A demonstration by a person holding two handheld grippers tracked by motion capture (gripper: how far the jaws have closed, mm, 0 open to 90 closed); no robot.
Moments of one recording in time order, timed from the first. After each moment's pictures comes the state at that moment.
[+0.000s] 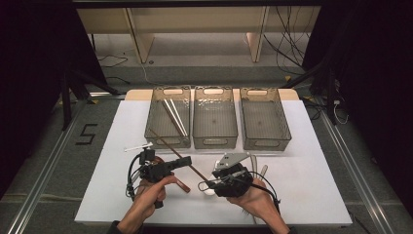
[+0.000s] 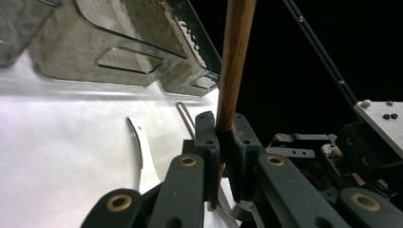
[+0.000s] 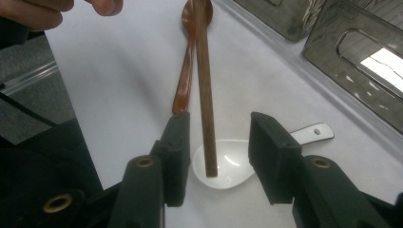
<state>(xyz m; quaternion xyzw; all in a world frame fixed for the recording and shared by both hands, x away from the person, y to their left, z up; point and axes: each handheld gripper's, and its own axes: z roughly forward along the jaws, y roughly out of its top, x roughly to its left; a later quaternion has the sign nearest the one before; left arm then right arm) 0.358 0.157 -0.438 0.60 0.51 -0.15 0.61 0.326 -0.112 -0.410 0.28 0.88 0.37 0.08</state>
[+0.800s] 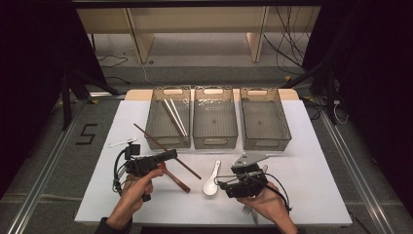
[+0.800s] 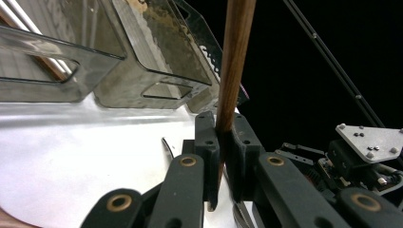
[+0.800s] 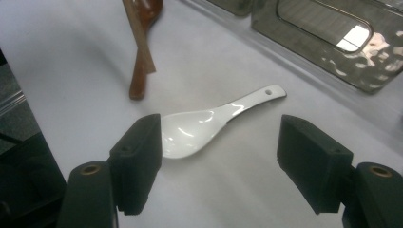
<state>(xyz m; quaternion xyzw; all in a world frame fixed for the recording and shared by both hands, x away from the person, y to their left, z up) 0.368 0.194 -0.431 0.59 0.52 -0.11 0.61 0.329 -0.149 -0.425 0.35 0.85 0.37 0.10</state>
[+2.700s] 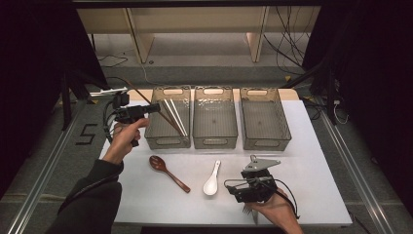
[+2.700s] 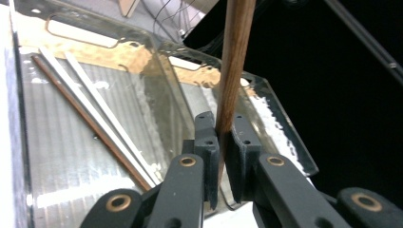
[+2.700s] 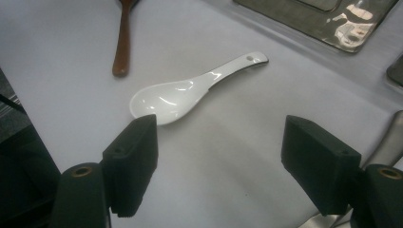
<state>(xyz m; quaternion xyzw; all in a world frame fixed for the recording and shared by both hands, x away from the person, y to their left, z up) 0.495 0.233 -0.373 0.60 0.57 0.00 0.55 0.320 -0.173 -0.437 0.38 0.84 0.37 0.10</state>
